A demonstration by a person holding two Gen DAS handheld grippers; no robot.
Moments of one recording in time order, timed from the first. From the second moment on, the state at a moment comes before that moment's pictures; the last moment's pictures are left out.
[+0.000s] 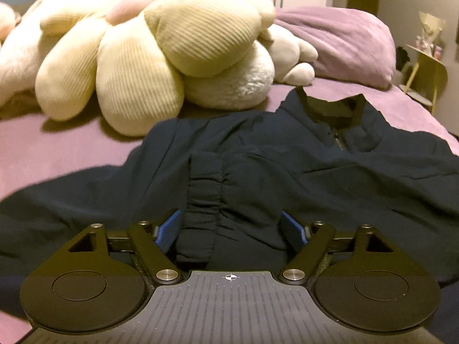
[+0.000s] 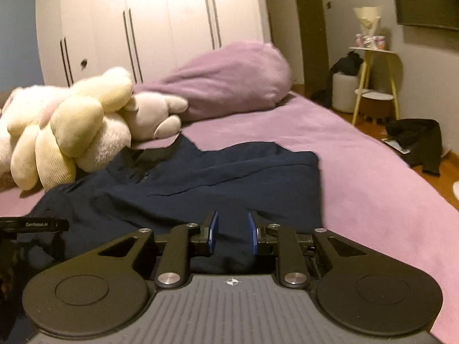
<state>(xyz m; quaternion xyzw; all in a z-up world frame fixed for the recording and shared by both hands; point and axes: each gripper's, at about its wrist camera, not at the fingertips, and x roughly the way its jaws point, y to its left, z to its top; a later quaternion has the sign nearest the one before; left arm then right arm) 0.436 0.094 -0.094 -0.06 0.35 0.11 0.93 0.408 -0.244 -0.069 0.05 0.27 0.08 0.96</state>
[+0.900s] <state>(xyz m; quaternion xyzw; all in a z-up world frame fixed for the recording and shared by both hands) 0.433 0.099 -0.111 -0.02 0.36 0.14 0.92 0.417 -0.255 -0.118 -0.05 0.30 0.04 0.95</state>
